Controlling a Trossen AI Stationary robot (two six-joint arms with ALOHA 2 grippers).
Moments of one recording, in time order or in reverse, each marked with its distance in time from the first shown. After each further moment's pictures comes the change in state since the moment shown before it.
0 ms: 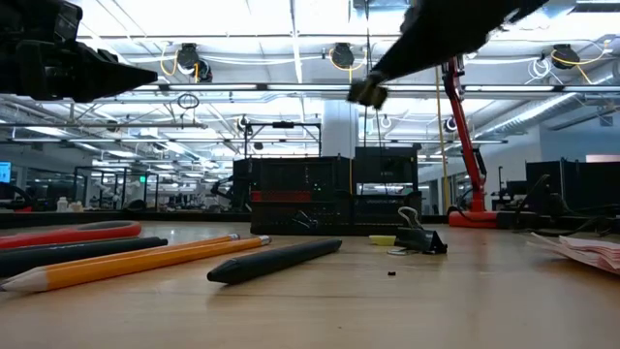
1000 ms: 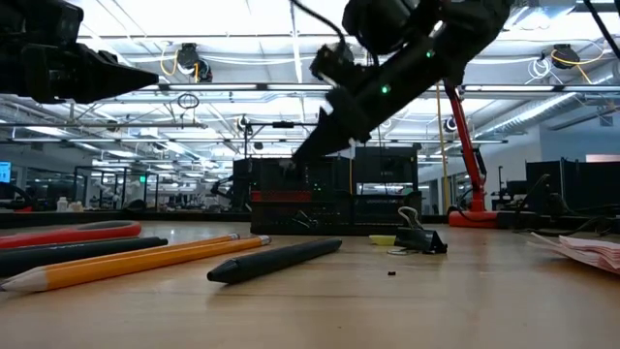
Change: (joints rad) left arm 0.000 0.006 0.000 0.000 -0.026 0.020; right arm -0.405 0.261 0.000 0.368 -0.259 -0.159
